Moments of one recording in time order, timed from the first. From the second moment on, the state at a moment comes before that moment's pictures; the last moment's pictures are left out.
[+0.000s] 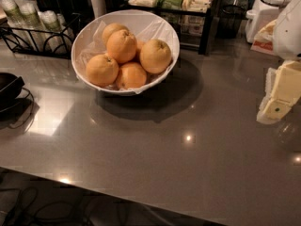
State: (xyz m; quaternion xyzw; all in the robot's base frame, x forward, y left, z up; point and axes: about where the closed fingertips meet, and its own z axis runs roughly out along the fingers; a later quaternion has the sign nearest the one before) arm 0.438 -0.217 0.976 -0.60 0.78 -0.03 0.16
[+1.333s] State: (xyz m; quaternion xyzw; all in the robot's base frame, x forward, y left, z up) arm 0.485 -0.137 0.998 -0.66 0.72 0.01 0.24
